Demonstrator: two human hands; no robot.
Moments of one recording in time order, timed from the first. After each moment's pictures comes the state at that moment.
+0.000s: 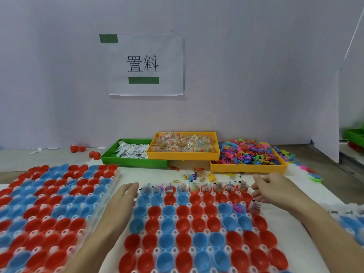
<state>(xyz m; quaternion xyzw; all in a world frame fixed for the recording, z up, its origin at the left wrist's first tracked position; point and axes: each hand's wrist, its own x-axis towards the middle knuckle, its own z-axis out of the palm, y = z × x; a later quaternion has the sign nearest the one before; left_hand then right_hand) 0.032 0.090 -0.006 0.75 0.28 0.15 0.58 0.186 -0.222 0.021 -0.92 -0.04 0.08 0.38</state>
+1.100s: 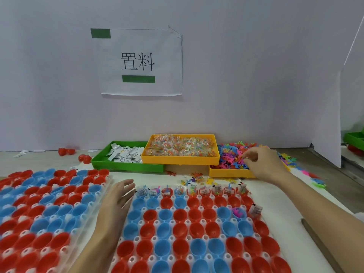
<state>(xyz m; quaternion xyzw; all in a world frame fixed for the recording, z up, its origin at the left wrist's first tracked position) 0.074 0.113 -0.037 0.64 0.20 0.26 0.70 0.275 -0.198 0.030 -0.94 -0.16 -0.10 0.29</state>
